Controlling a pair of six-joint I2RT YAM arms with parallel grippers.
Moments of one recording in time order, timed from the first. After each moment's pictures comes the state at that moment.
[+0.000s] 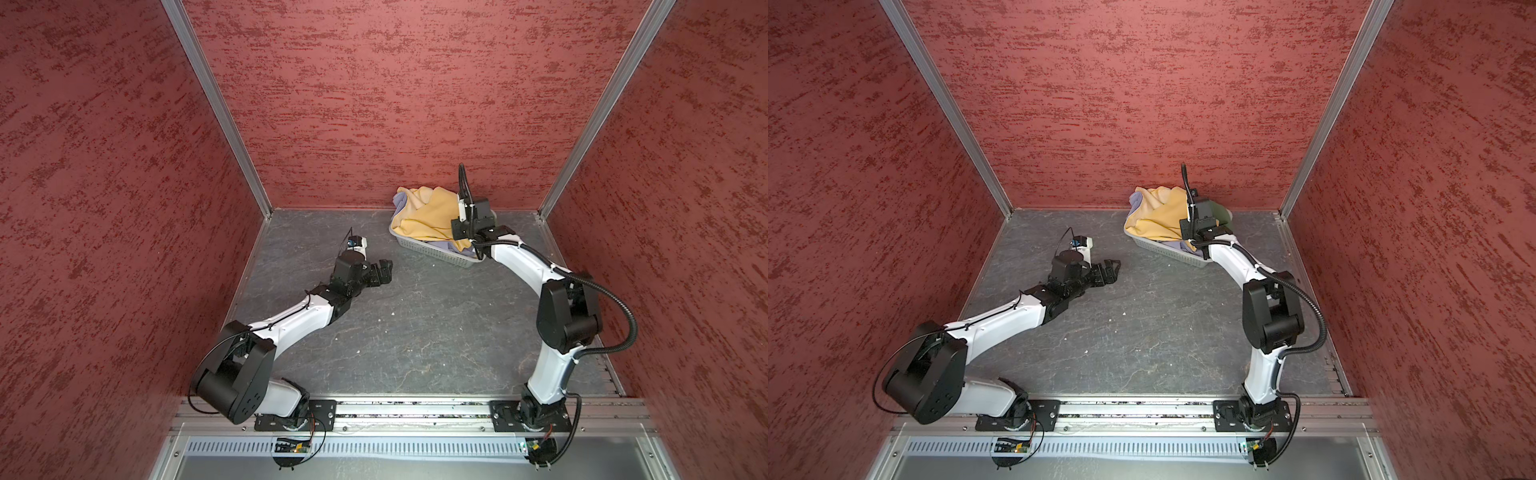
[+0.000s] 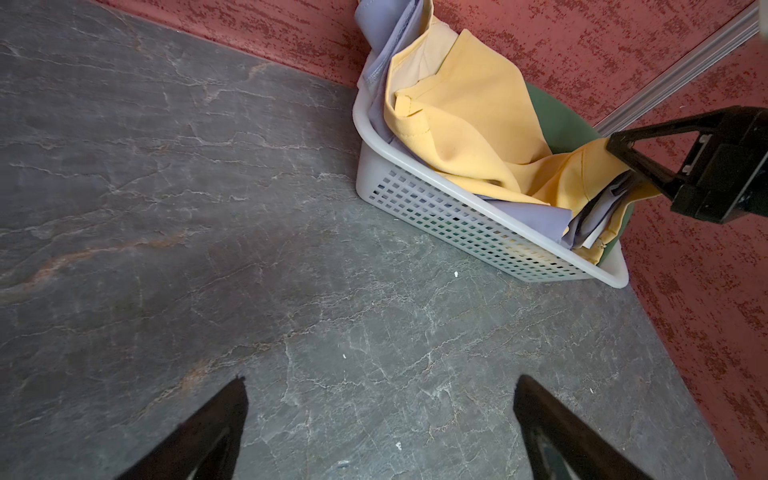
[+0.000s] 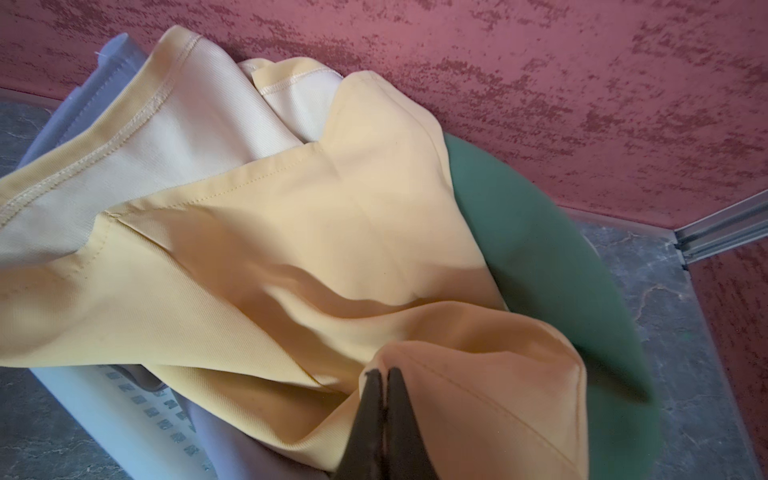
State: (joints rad) left arm -0.49 1.41 0.77 0.15 -0.02 -0.54; right arm 0.30 1.85 1.50 -0.24 0.18 0.01
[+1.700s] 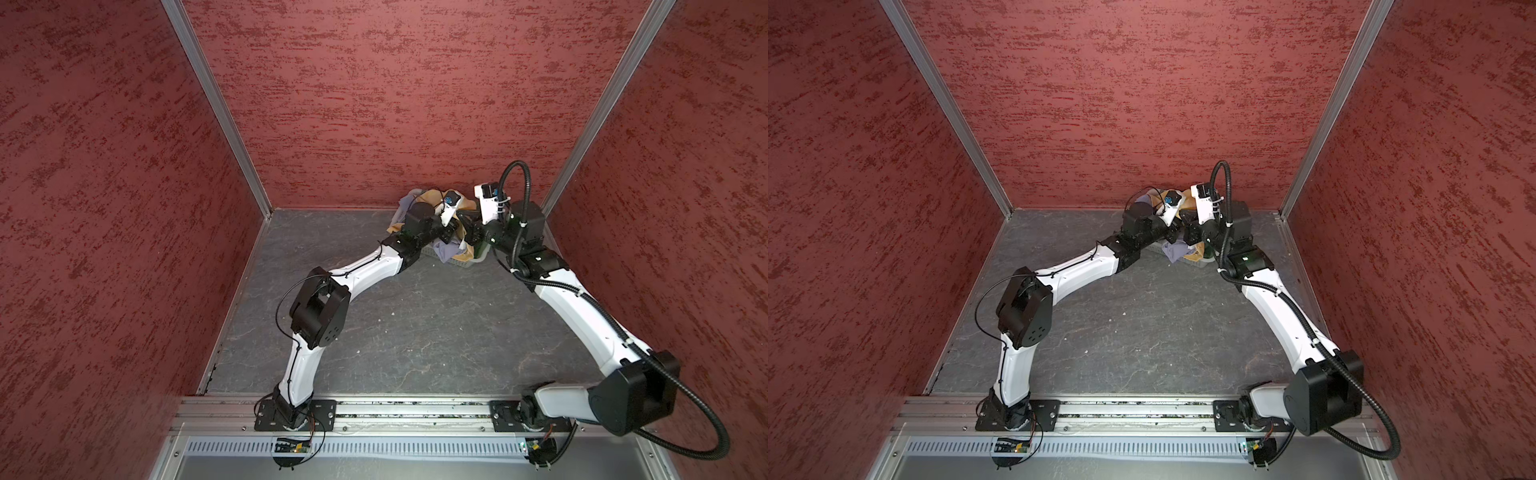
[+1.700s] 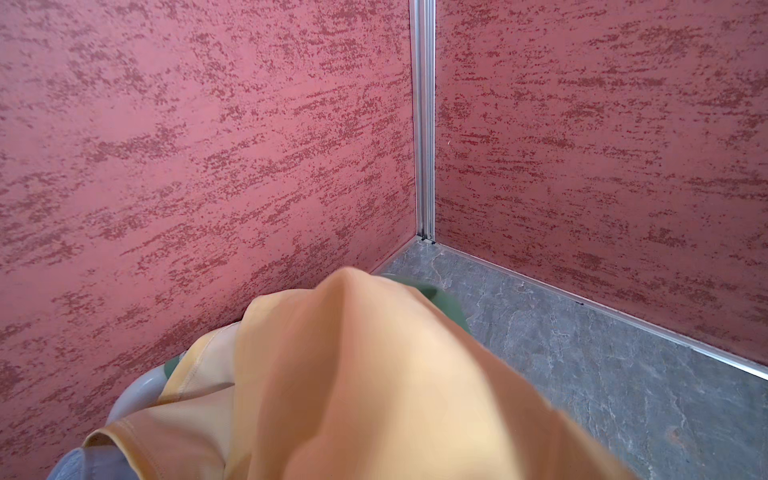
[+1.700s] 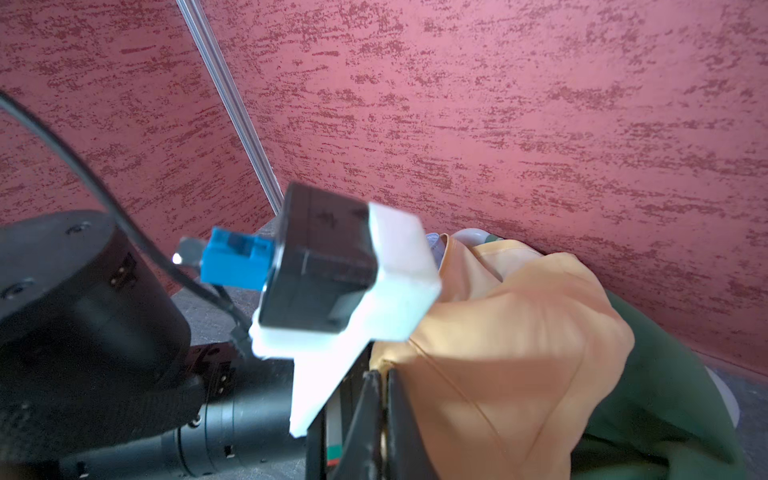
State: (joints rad) left arm -0.71 2.09 1.76 0.23 0.10 0.10; right arm 0.30 1.34 1.21 -0.07 -0.33 0.10
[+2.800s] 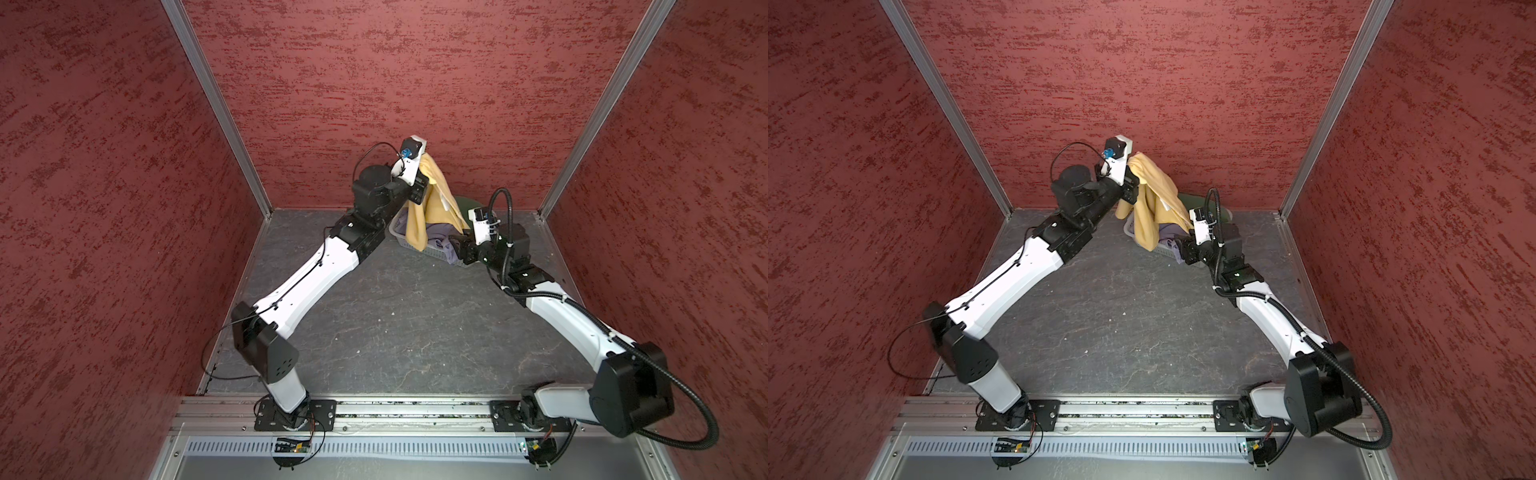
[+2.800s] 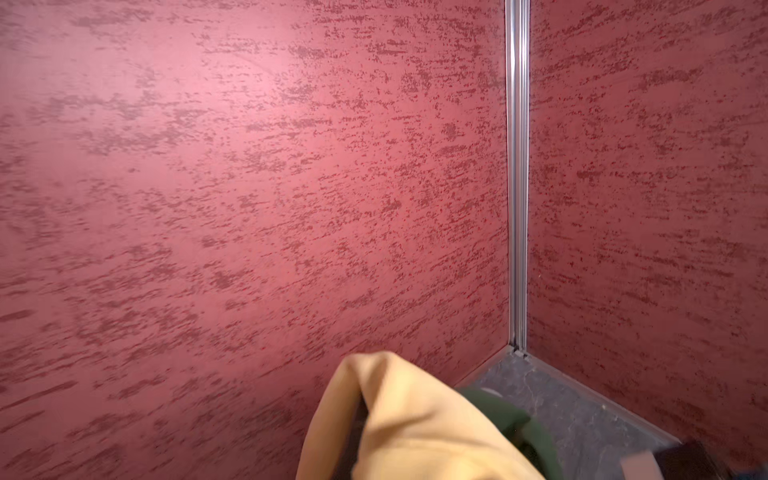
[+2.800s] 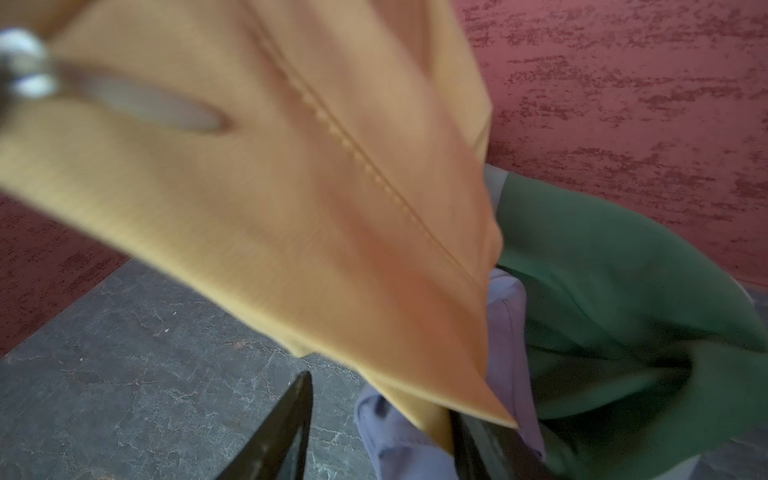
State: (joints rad) left arm -0.64 1.61 1.72 0.06 -0.10 0.16; right arm 0.30 1.35 0.98 0.08 -0.25 0.09
